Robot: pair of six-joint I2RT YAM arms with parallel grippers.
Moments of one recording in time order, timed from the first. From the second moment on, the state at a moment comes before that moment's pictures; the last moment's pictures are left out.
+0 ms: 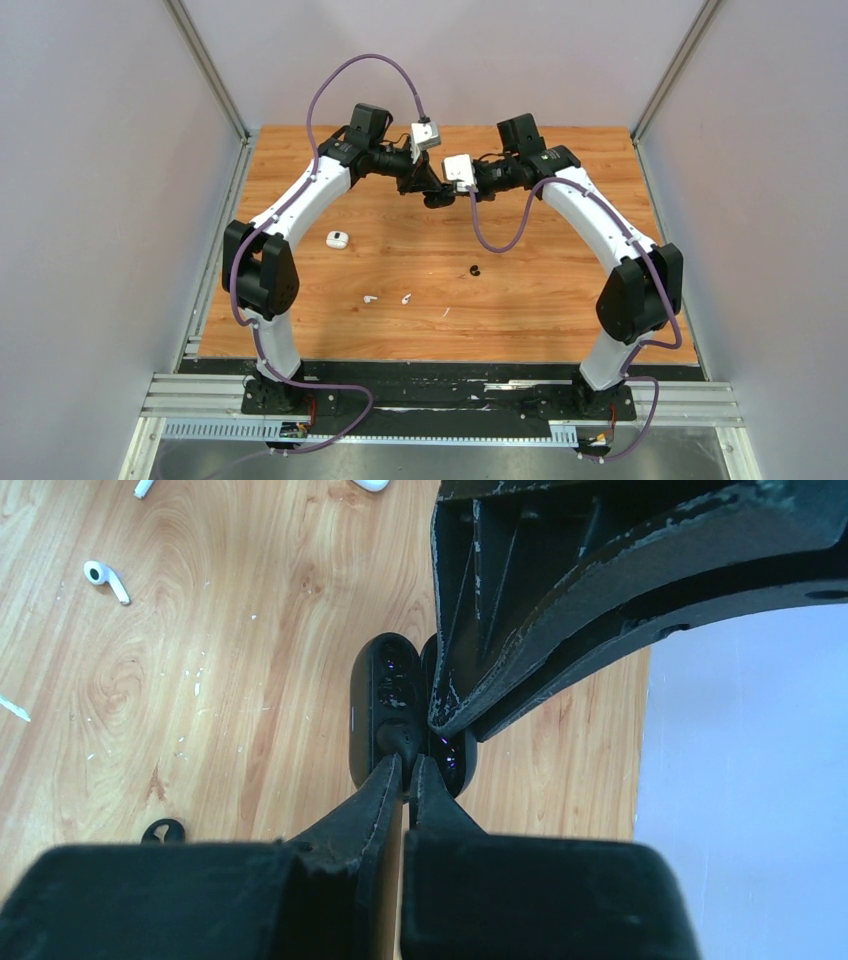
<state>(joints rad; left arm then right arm) -0.42 1.87 1.72 -0.54 0.90 0.53 0.42 1.73 1.63 -0.72 -0.83 -1.27</state>
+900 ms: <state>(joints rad) -0.42 1.87 1.72 -0.54 0.88 0.51 0.49 1.84 1.82 -0.91 -0.65 -1.35</state>
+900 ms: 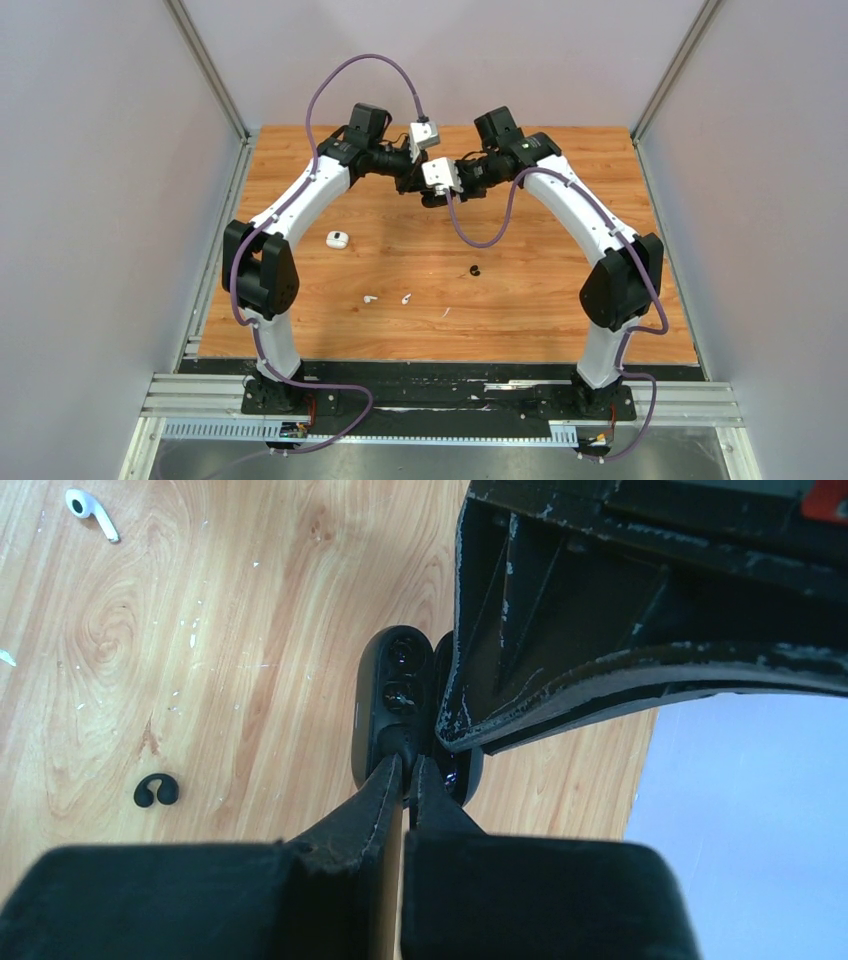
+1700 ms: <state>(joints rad) -0.44 1.88 1.74 -0.56 0.85 0.53 0.47 1.85 1.89 -0.98 -0.64 -1.28</state>
